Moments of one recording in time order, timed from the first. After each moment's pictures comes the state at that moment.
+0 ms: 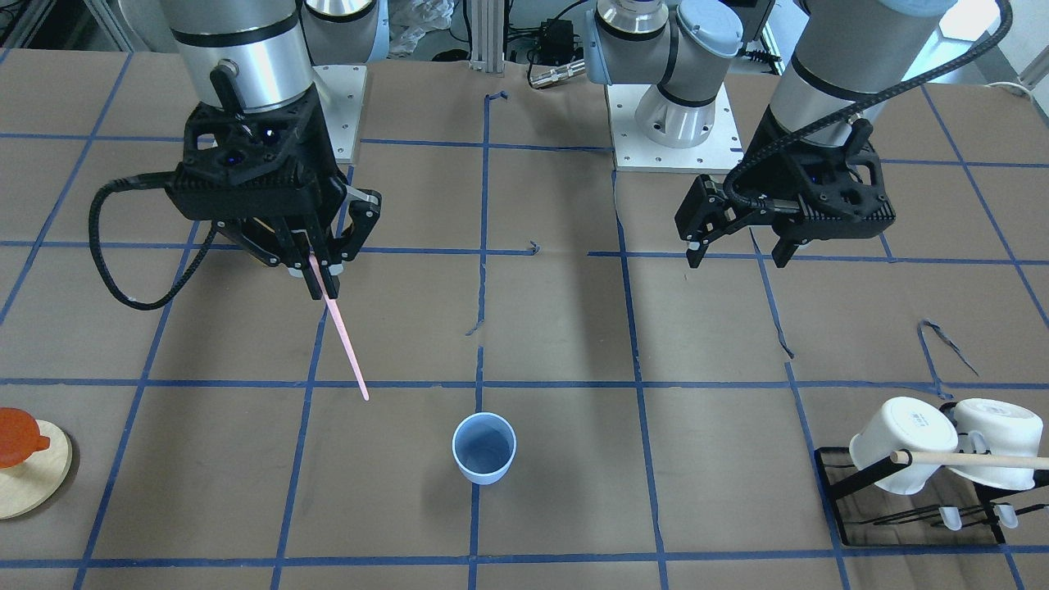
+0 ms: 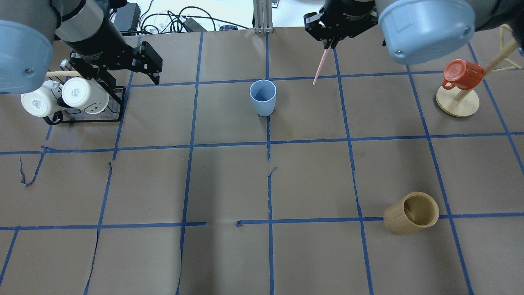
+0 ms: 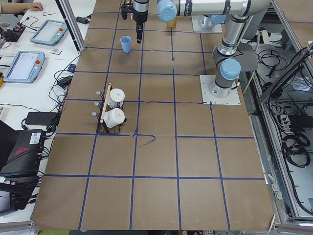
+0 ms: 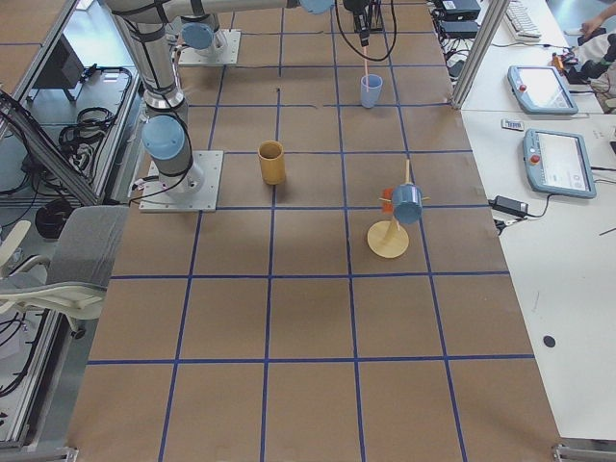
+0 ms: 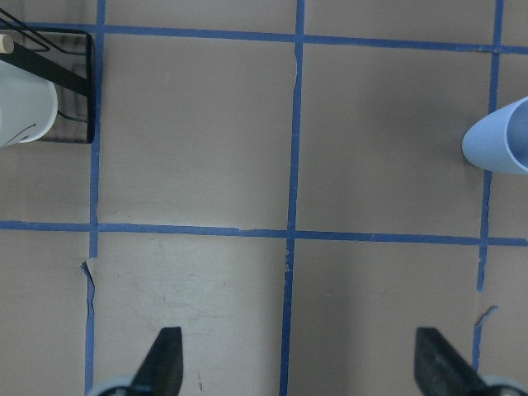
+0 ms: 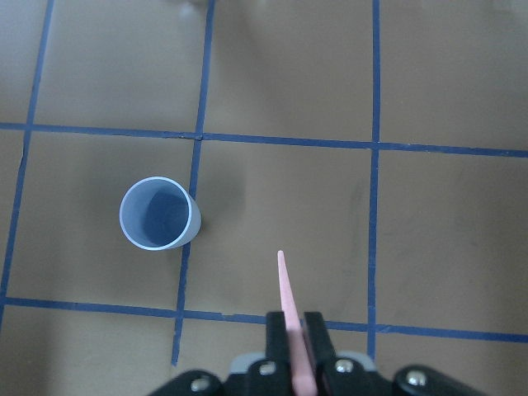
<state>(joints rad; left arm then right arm) -1.53 -1.61 -1.57 -1.42 1.55 0.00 1.75 -1.42 1.45 -1.92 -1.55 0.12</state>
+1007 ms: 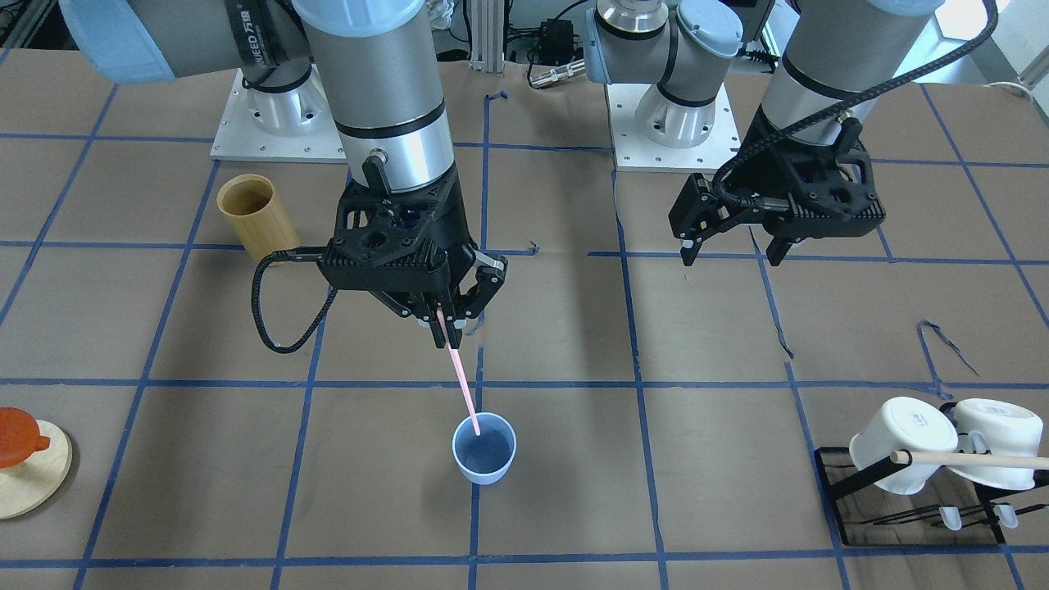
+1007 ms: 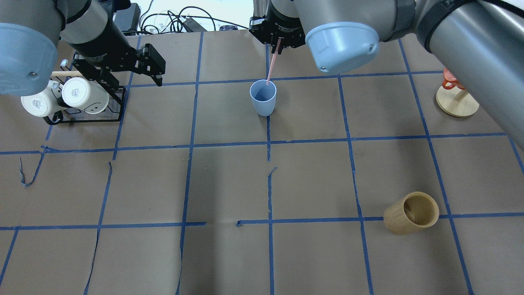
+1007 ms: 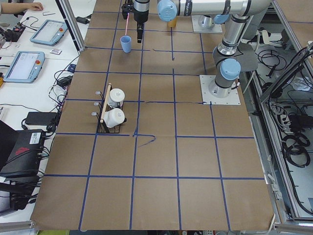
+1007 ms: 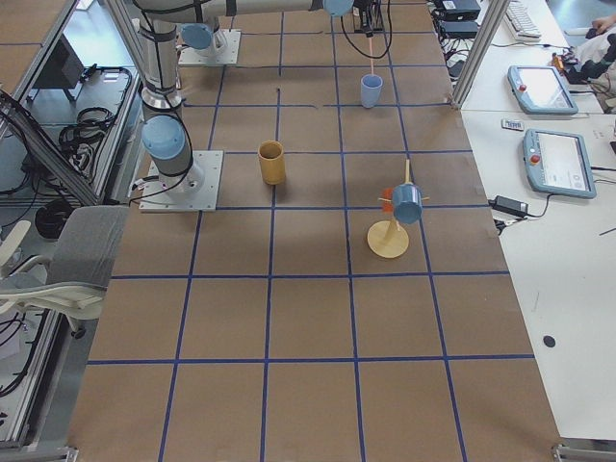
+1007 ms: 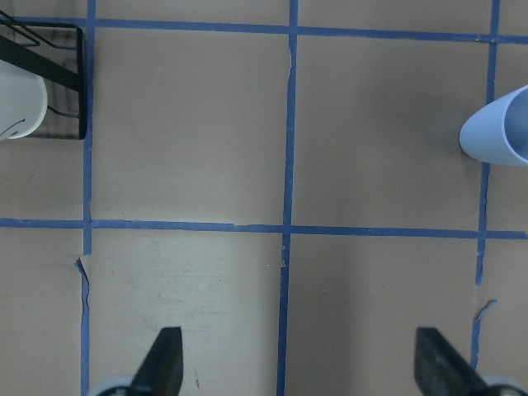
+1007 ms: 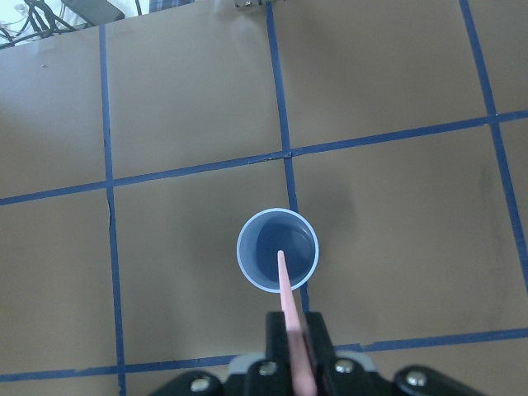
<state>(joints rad) -1.53 -1.61 -1.58 -1.41 1.55 0.00 1.88 -1.27 1.37 -2.02 -1.53 0.47</state>
